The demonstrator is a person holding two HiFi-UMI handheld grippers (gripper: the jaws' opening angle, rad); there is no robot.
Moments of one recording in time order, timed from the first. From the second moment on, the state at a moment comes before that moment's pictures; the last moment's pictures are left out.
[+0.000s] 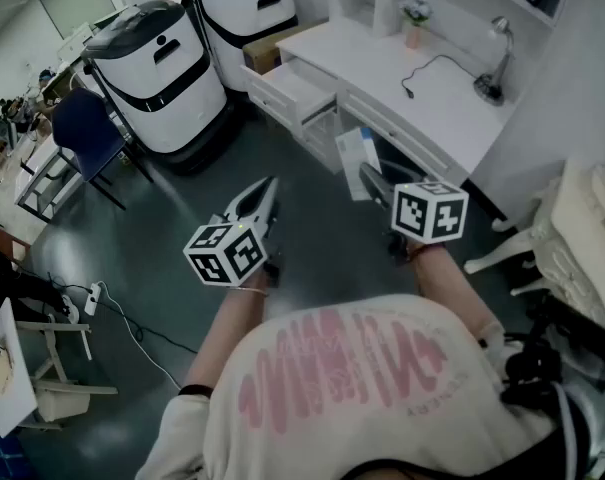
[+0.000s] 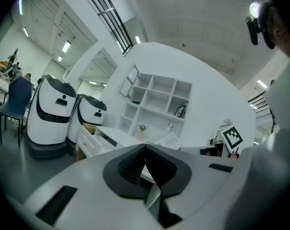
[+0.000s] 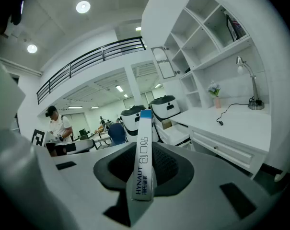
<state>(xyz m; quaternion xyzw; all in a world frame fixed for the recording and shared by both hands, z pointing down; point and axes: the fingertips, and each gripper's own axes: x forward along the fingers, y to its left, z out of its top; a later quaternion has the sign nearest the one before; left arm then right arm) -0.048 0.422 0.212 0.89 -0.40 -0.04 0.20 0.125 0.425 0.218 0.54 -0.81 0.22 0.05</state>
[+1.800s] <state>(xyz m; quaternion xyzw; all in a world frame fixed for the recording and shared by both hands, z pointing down) 0.018 0.124 0.261 0.84 -0.49 -0.05 0.23 0.193 0.097 0.289 0.43 -0.85 0.26 0.12</state>
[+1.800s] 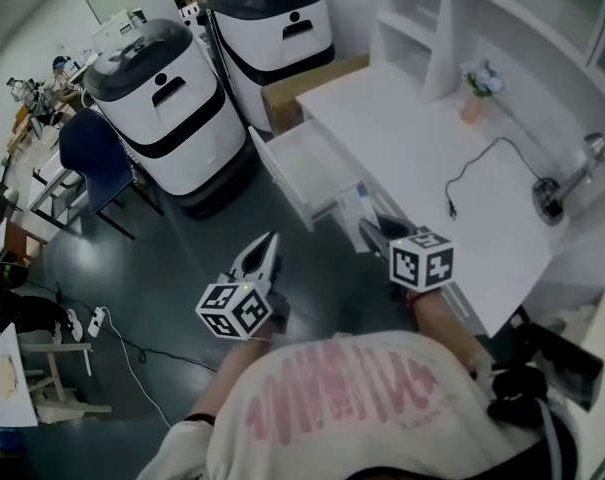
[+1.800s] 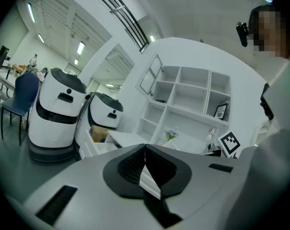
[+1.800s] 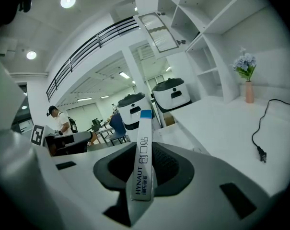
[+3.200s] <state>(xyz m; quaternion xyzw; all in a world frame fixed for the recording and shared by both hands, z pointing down) -0.058 -0.123 0.364 0.81 -0.50 0.01 0.31 0.125 -0.156 0.420 0.42 -0.81 0.34 0.22</state>
